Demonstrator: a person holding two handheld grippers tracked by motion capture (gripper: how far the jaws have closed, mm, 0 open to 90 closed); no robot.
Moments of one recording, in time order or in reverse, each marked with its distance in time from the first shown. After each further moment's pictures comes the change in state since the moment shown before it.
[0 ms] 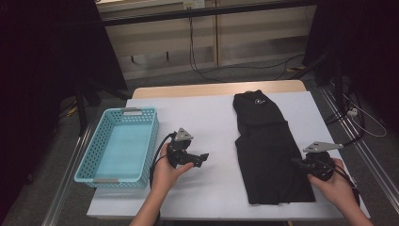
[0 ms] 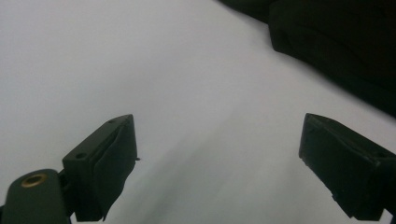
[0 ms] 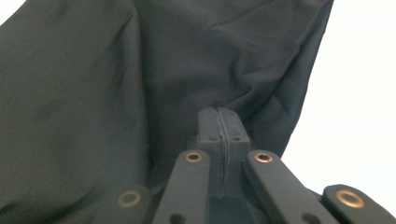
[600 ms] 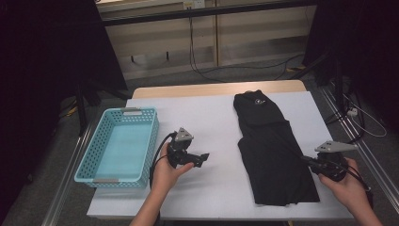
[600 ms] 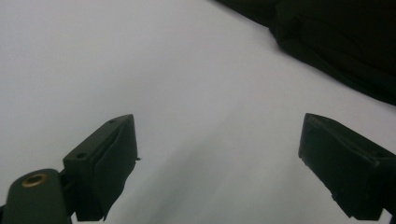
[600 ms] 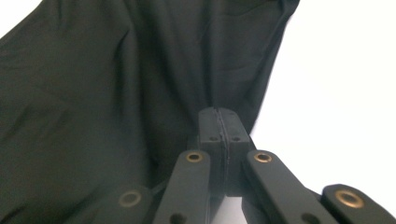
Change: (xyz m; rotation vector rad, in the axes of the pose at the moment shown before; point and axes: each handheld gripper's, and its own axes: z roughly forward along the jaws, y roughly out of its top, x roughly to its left) left arm -0.002 0.002 -0.002 -0.004 0.001 0.013; right arm -0.013 -0.002 -0.023 -0.039 -0.060 -0.006
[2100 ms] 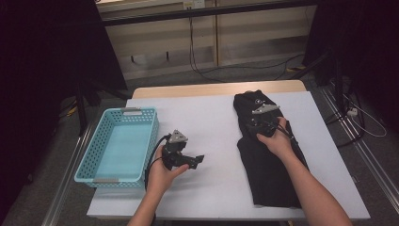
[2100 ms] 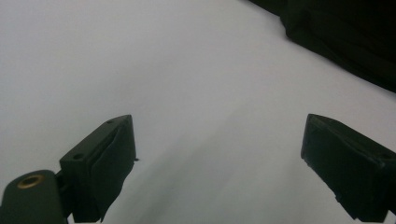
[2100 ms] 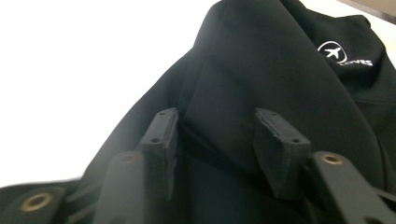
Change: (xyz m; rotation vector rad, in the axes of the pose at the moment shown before) left arm 0.010 -0.013 -0.007 0.006 0.007 -0.043; right arm 0.044 0.126 0.157 -0.043 -0.018 -0.095
